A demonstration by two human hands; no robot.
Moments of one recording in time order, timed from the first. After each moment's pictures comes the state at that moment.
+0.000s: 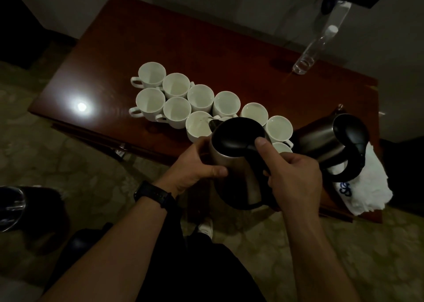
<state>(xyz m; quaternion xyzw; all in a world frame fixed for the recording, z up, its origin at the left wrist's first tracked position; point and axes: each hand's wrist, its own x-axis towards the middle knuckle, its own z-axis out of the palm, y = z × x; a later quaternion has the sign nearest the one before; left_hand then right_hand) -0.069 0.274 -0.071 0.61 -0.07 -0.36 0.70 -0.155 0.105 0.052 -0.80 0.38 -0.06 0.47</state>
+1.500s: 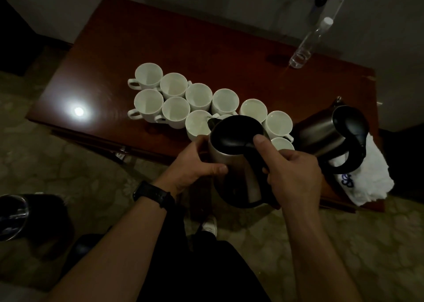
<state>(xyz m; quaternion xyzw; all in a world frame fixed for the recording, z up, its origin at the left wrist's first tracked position) -0.065 0.281 -0.060 0.63 -0.06 -0.36 0.68 -0.155 0.115 0.055 -0.79 0.40 -0.07 0.46</state>
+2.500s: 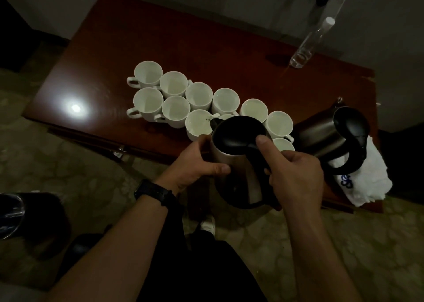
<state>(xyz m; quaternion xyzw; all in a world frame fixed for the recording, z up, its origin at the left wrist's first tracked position) -0.063 0.279 -0.056 0.63 -0.05 -0.38 0.67 -0.153 0.115 0.051 -0.80 0.39 -0.07 0.45</state>
